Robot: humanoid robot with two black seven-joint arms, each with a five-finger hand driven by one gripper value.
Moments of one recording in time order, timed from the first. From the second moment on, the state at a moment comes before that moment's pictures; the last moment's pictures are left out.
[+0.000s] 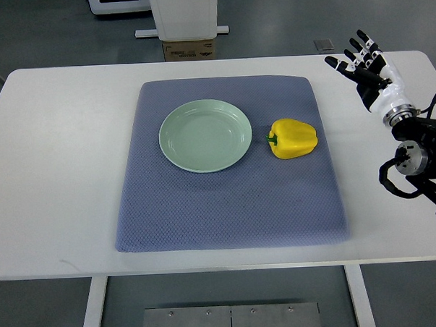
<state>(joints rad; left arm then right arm) -0.01 0.00 -0.17 -0.22 0.04 0.15 0.02 0.83 -0.37 0.48 0.89 -0.09 -0.10 0.44</state>
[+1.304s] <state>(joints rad) -0.01 0.00 -0.17 -0.22 0.04 0.15 0.02 1.02 -0.47 -0.22 0.98 -0.54 -0.33 0.55</state>
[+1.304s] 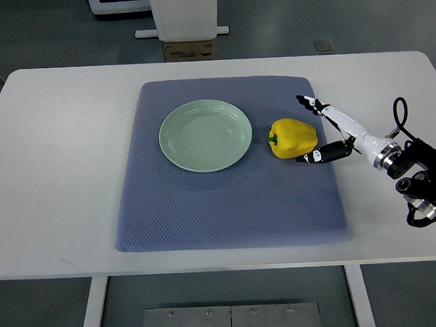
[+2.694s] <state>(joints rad) -0.01 0.00 -0.17 -0.22 0.04 0.15 0.02 1.12 -0.35 -0.45 0.86 -0.54 -0.39 0.54</state>
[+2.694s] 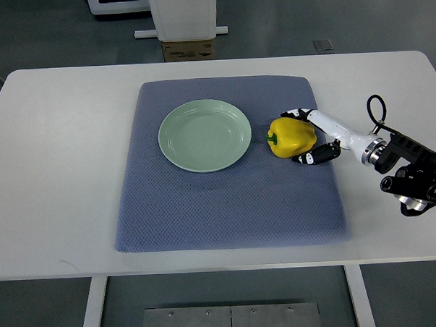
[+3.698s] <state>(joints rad) -0.01 0.00 -0.17 -0.22 0.04 0.15 0.02 1.17 -0.32 -0.48 0.80 -0.48 -0.35 0.55</state>
